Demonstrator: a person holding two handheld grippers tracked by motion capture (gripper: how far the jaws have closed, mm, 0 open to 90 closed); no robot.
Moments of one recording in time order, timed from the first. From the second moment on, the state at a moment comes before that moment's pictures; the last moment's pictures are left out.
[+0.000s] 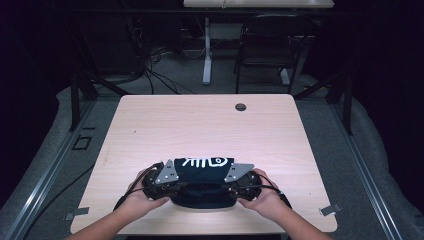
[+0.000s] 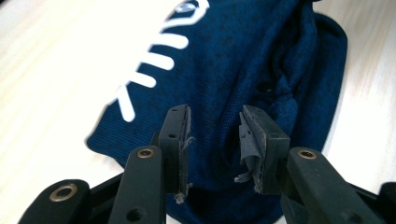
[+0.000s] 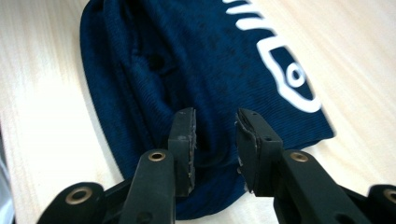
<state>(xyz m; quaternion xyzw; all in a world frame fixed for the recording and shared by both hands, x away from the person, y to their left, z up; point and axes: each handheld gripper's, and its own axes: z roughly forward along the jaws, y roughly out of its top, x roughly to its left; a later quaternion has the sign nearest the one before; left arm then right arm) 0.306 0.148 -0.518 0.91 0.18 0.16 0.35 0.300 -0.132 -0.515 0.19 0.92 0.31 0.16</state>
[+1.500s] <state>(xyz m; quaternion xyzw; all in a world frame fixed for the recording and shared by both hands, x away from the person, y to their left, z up) 0.335 0.155 -0.560 0.89 0.26 0.17 0.33 0.334 -0.124 -0.557 0.21 0.92 0.28 0.17</state>
